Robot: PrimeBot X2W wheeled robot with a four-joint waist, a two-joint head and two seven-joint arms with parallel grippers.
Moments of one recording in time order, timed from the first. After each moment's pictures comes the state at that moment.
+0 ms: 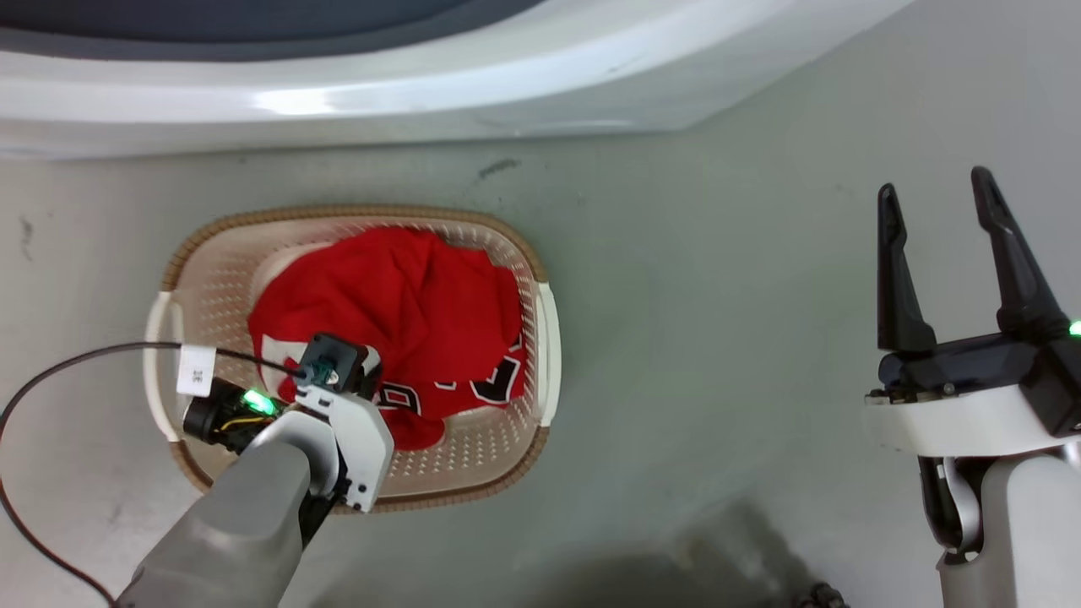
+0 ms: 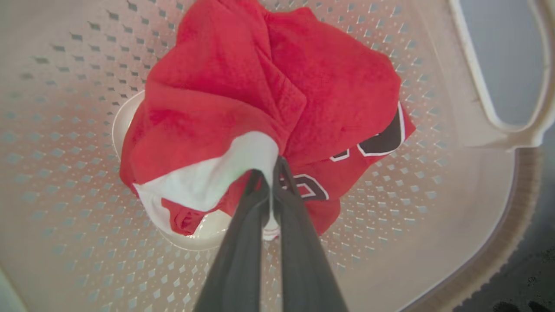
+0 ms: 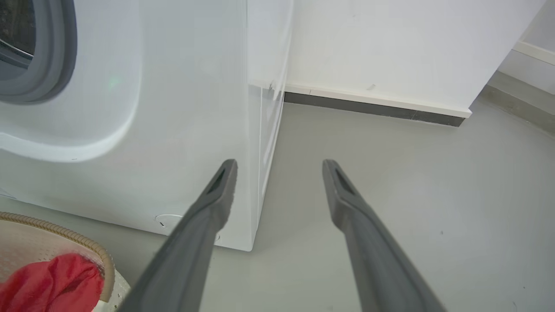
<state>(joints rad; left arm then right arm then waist) -0.72 0.31 -0.88 1.06 -0.59 -0.09 -0.19 -0.25 -0.05 -0.02 -0.08 -0.04 0.13 -0.26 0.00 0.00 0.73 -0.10</state>
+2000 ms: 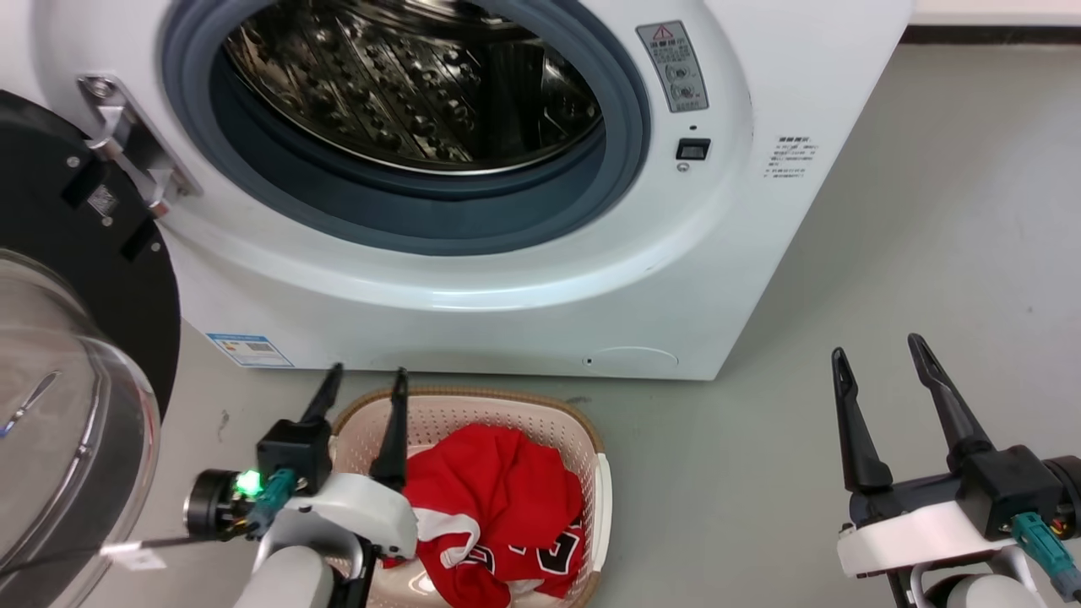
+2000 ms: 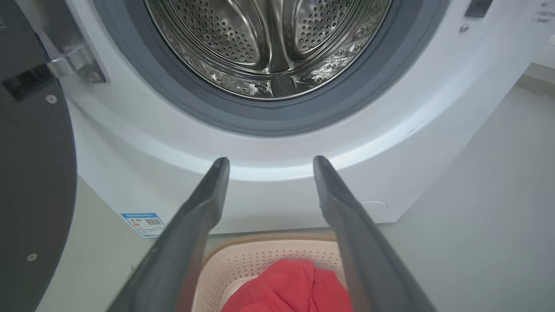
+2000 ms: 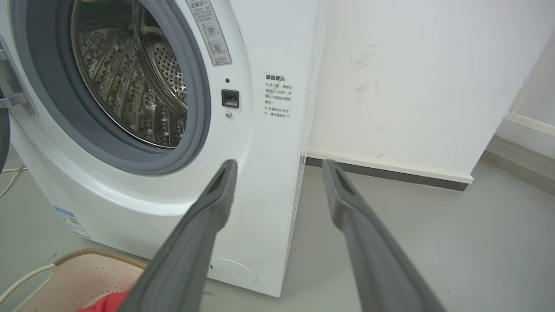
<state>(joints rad) -0.24 0.24 -0.35 0.38 -0.35 0.11 -0.26 -0.03 -0.05 -0.01 0.01 -0.04 0.13 -0.26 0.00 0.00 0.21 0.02</state>
